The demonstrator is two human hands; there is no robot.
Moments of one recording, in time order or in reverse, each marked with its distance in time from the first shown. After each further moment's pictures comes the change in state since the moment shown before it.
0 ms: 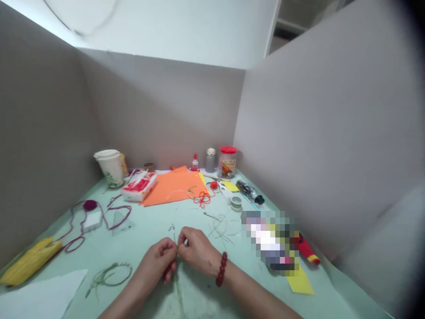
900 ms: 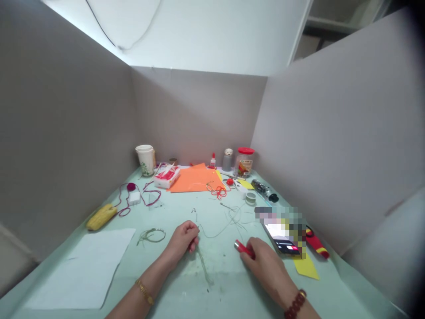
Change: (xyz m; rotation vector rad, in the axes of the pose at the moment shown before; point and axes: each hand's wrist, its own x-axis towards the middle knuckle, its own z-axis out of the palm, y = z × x) left_hand -0.024 -0.014 0.003 -0.135 0.070 0.105; right_hand -0.120 0.035 -0.040 -0.580 0.184 0.318
